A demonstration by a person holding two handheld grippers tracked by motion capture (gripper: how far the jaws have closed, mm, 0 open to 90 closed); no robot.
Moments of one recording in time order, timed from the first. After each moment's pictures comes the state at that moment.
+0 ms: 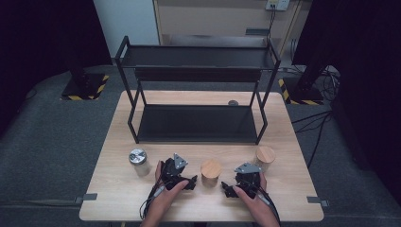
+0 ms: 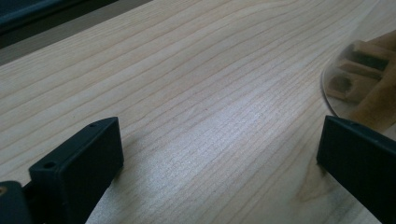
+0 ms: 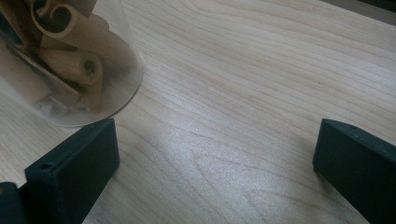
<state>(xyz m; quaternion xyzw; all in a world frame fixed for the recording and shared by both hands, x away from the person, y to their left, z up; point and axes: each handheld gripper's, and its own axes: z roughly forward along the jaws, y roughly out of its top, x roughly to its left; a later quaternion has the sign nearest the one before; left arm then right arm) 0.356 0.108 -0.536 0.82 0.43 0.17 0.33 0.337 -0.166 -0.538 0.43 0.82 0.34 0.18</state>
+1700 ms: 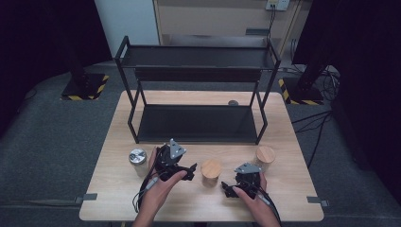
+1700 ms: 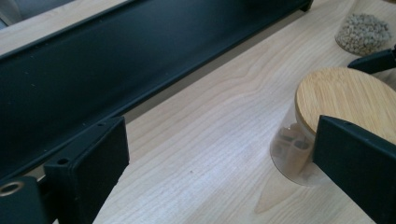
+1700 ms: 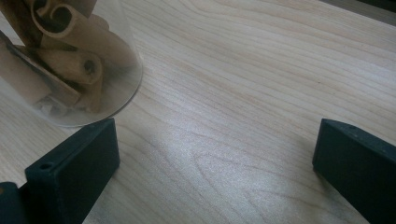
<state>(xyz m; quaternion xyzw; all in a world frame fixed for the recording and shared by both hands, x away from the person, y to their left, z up) 0.347 0.114 -0.430 0.82 0.40 0.21 0.36 0.337 -0.166 -0.538 0.43 0.81 0.34 0.18</state>
